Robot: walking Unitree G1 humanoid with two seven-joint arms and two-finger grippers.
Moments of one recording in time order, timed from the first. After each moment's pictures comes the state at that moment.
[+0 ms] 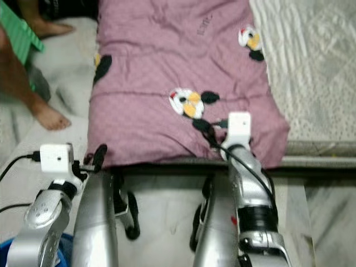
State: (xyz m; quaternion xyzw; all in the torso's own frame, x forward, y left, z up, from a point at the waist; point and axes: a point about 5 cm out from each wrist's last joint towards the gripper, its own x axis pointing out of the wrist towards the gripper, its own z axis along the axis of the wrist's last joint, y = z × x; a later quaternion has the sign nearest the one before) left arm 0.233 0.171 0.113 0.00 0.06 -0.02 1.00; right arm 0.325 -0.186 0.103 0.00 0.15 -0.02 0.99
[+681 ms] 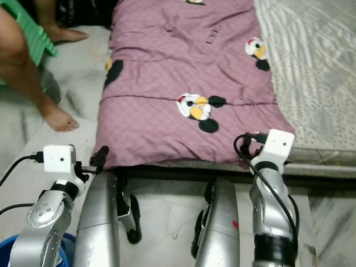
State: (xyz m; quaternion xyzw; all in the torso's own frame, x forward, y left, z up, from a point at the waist) left arm 0.235 0.169 0.108 0.00 0.06 -0.02 1.00; right arm 0.282 -0.234 0.111 0.01 0.05 -0.16 0.99
